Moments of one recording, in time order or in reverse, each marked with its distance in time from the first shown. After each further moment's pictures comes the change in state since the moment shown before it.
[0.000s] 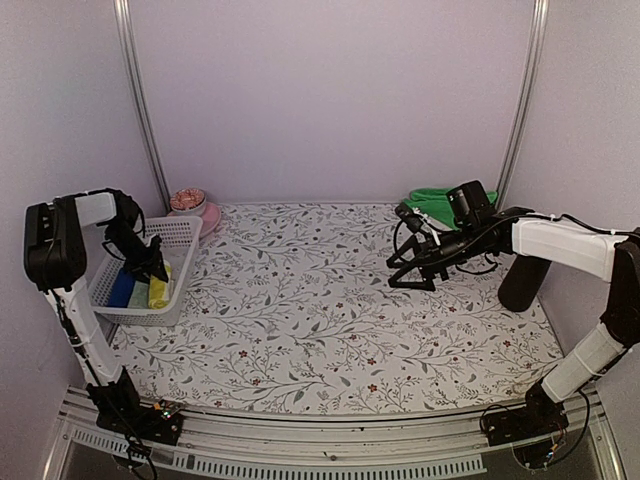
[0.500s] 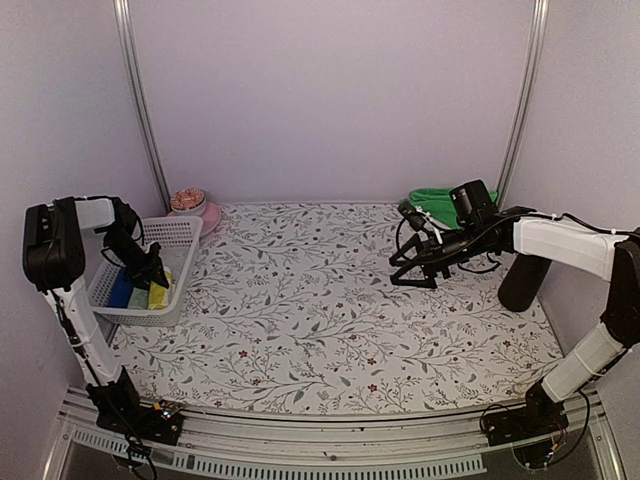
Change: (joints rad) left arm 0.026 0.000 -0.060 0.020 0.048 -0.002; right arm -0.021 0.000 0.000 -0.001 0.000 0.000
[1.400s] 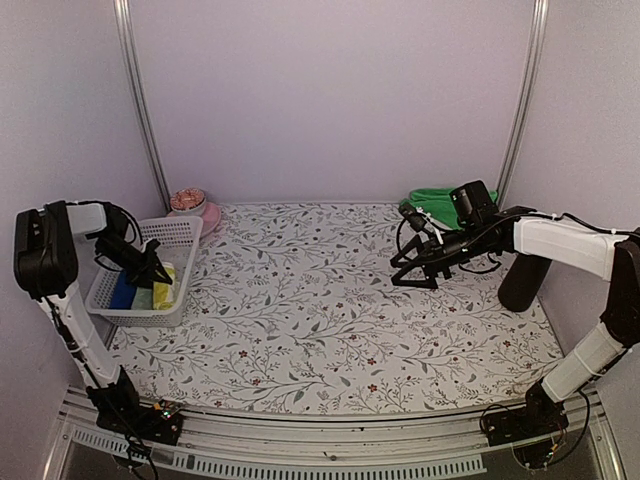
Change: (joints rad) left arm 0.040 -0.080 -0.092 0.034 0.238 0.021; right arm -0.004 0.000 0.000 -0.019 -0.001 0.000
